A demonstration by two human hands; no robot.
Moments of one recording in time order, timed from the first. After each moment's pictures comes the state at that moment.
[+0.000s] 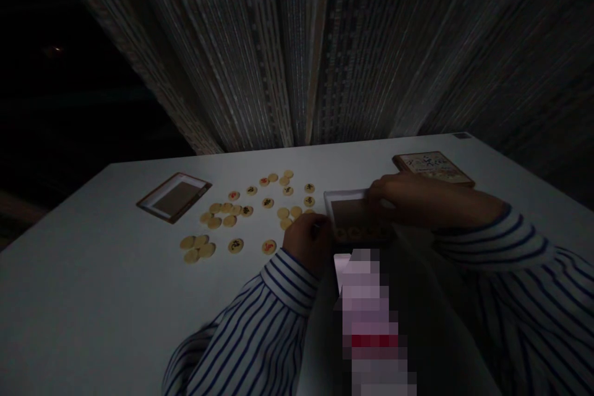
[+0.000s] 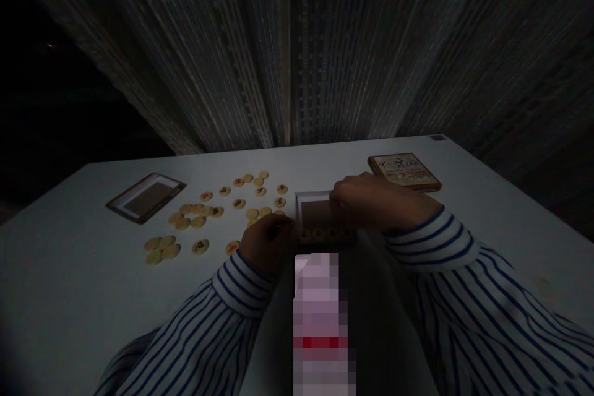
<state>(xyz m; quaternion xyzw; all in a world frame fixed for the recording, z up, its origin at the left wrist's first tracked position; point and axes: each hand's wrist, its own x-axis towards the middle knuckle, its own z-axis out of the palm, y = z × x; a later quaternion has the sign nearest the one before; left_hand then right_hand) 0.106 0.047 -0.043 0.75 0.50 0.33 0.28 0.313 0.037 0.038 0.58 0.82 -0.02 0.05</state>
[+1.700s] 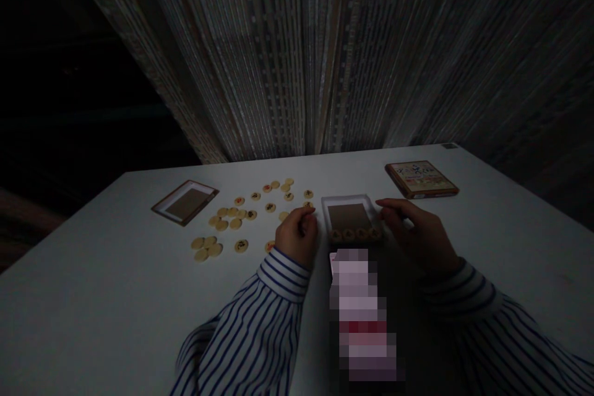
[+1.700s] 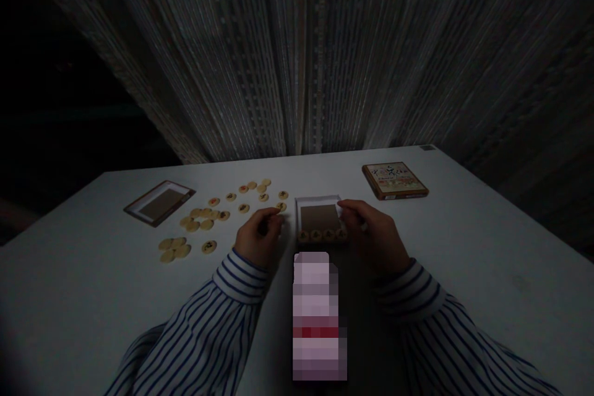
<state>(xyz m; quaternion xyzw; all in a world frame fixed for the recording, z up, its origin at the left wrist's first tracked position) 0.101 0.049 -0.047 0.69 0.48 0.47 0.27 0.307 -0.018 -0.017 0.61 0.67 0.01 -0.42</state>
